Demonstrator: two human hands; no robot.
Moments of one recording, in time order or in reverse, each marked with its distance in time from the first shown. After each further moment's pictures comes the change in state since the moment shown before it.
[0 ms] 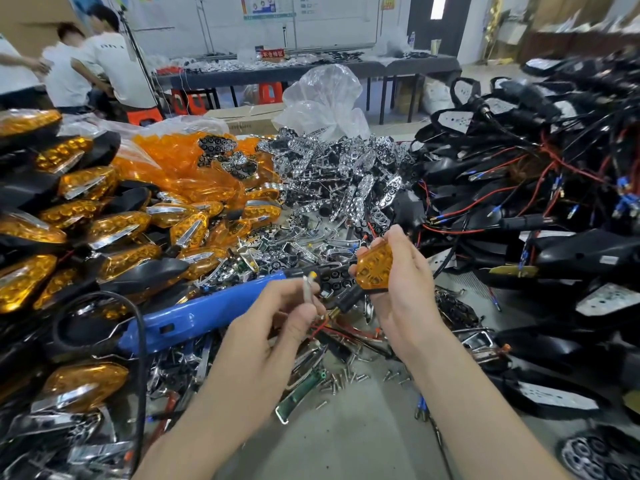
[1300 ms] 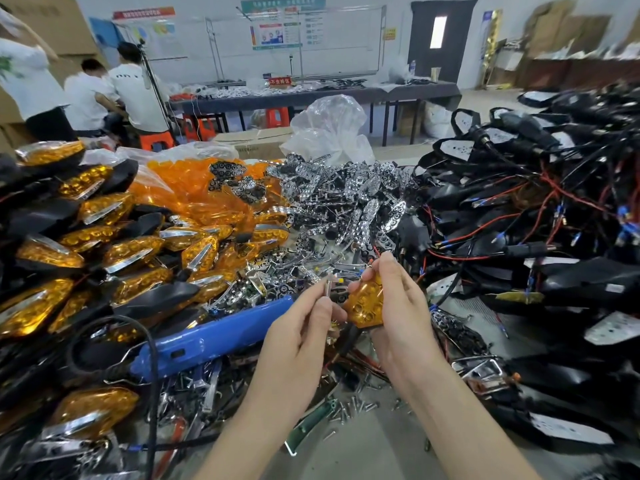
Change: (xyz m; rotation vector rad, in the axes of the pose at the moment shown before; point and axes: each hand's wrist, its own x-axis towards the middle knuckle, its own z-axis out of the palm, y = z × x) left_hand 0.028 0.003 0.028 -0.169 0.064 -0.111; right_hand -0.017 0.000 0.012 -0.078 -0.110 -0.071
